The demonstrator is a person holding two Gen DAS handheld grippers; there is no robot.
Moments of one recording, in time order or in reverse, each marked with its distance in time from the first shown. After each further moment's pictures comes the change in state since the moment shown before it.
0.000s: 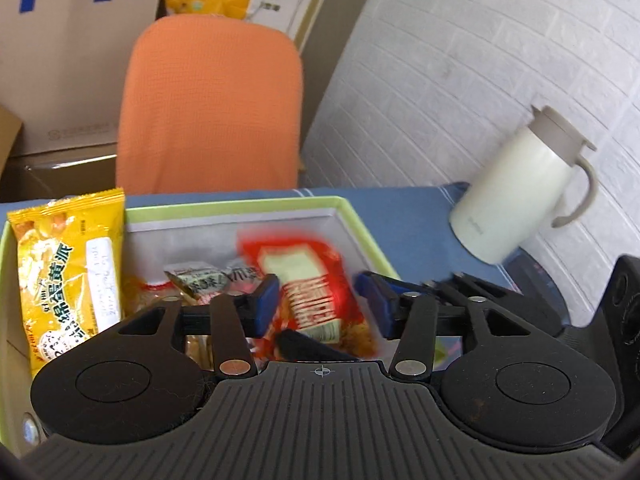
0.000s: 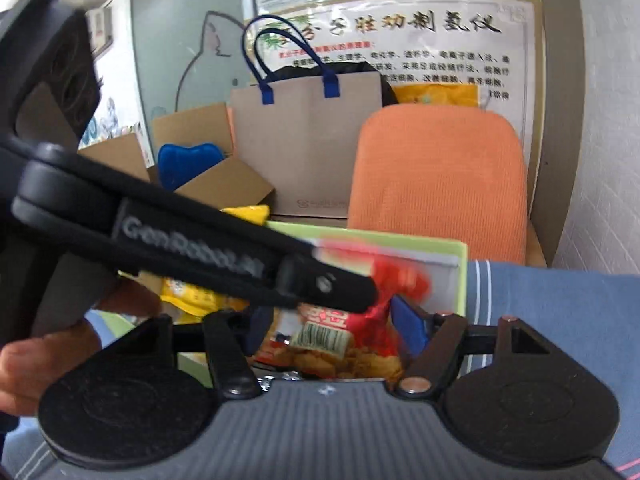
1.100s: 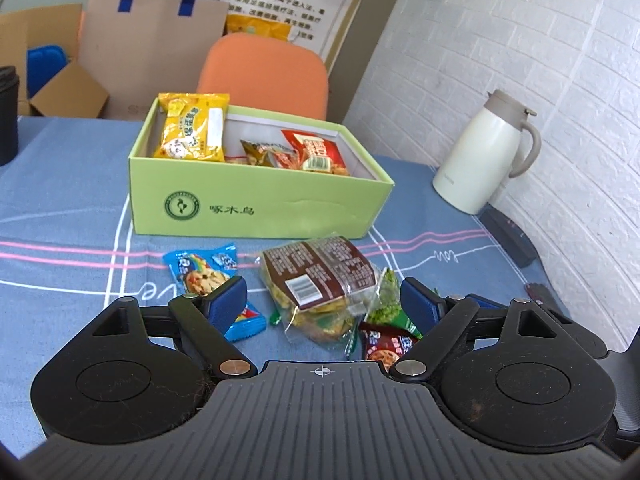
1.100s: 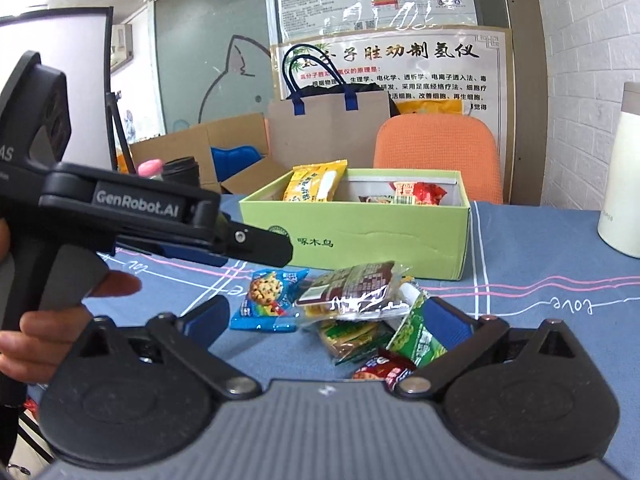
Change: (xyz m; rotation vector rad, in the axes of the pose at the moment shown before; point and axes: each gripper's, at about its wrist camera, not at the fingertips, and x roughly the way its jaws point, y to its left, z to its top) left arm -0.172 -0.043 -0.178 -0.044 -0.109 0.082; right arm -0.186 0.095 -0.125 0.000 -0.060 -0.028
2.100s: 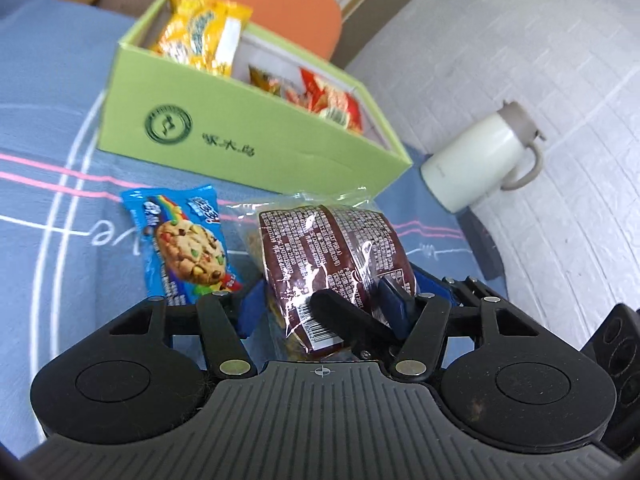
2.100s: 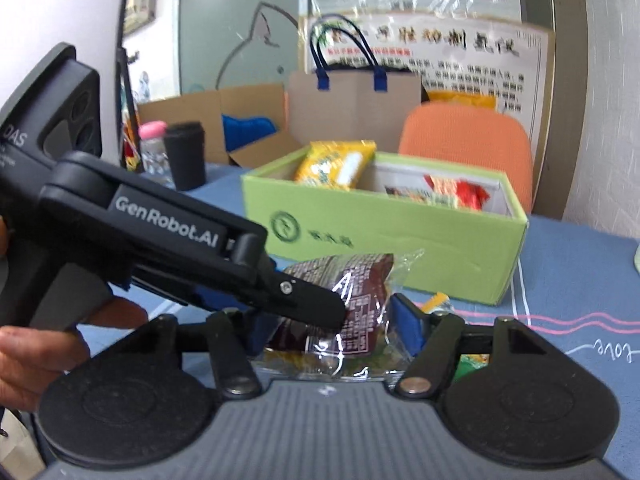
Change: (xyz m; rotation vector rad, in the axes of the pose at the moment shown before) left arm 0.049 0.055 0.004 -0.251 0.131 -0.170; right arm 0.057 0.024 0.014 -0.139 0.016 0.018
